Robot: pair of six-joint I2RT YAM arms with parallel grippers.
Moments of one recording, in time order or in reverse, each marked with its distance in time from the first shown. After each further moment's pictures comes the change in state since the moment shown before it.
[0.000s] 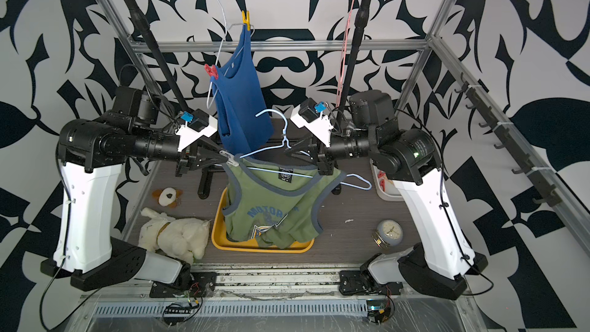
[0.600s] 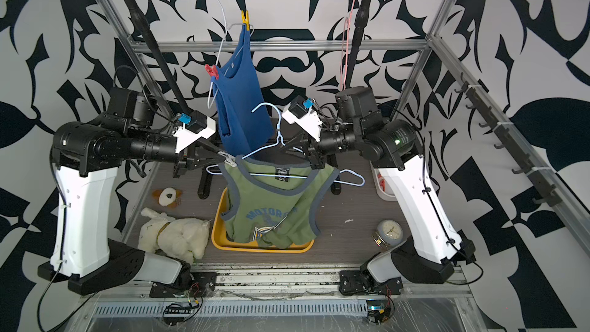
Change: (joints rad) left arm 0.000 -0.017 0.003 0.000 -0.049 0.016; right arm -0.002 0.079 0.013 -0.017 0.008 -0.003
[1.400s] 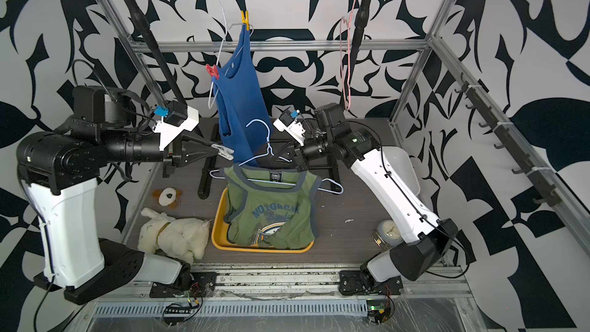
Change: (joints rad) left arm 0.000 -0.002 0.149 0.045 0.039 -0.161; right arm -0.026 0.002 -0.496 0.425 -0.238 0.254
